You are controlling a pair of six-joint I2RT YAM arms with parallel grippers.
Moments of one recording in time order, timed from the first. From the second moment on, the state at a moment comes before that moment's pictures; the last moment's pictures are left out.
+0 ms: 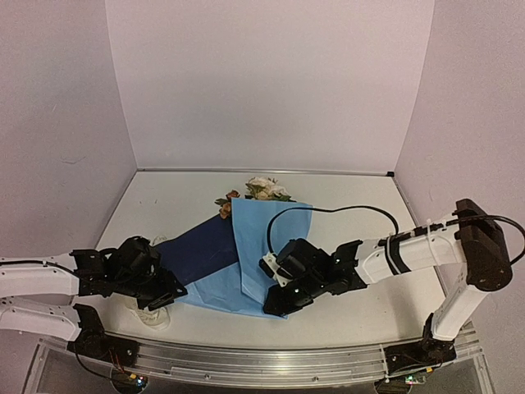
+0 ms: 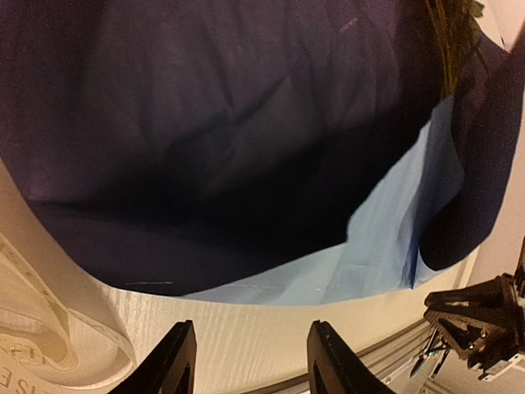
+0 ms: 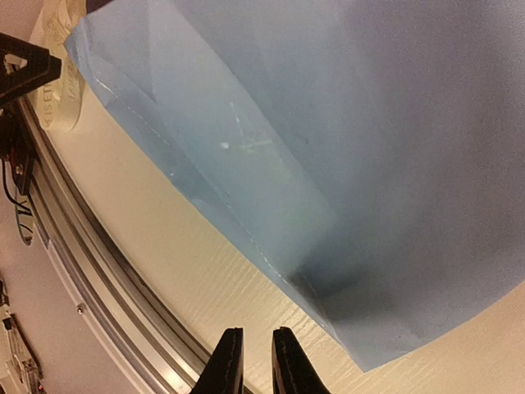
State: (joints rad) left arm -0.90 0.95 0.43 -0.43 0.06 -1.21; right arm 1.15 1.71 0.97 -0.22 -0.19 0.67
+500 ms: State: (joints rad) left arm -0.92 1.06 0.33 -0.25 -0.04 -1.40; right arm 1.10 1.86 1.06 -0.23 -0.24 0.61
